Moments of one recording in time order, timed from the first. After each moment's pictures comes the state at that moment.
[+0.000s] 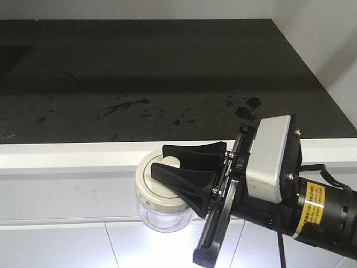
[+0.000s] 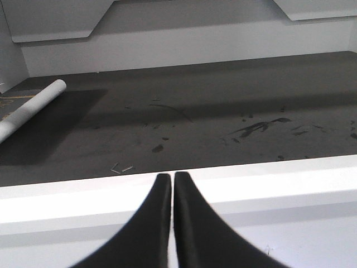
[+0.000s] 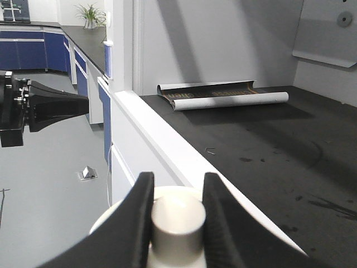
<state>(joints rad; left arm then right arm) -0.01 0.16 -0.23 0.04 0.22 0.02 0.66 1.14 -0.59 -0.90 -0.65 0.70</state>
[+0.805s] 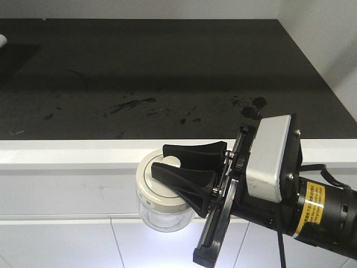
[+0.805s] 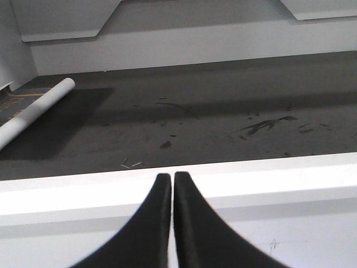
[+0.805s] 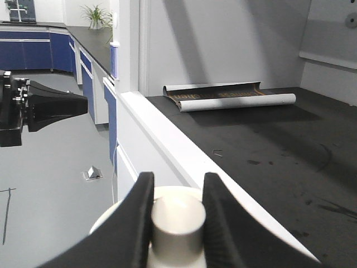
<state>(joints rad) -0.01 0.16 -0.23 0.04 0.22 0.02 0.66 1.14 -0.59 -0.90 -0.65 0.70</state>
